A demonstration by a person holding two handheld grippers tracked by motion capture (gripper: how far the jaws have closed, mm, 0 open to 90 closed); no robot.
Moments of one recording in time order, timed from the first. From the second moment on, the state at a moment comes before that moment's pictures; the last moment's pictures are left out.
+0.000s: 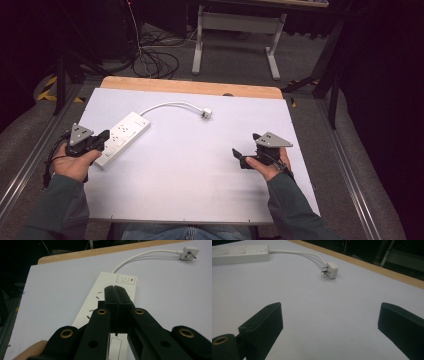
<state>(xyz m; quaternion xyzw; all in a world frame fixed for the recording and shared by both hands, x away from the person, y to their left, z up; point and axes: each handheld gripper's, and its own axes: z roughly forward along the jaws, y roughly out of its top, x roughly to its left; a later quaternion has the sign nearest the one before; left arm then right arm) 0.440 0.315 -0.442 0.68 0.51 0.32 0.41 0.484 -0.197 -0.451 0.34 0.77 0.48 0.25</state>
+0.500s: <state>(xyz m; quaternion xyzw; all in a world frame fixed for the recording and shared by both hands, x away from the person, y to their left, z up) 0.422 0.321 -0.427 0.64 0.50 0.36 0.46 0.485 -0.197 -0.451 0.34 0.77 0.48 0.25</state>
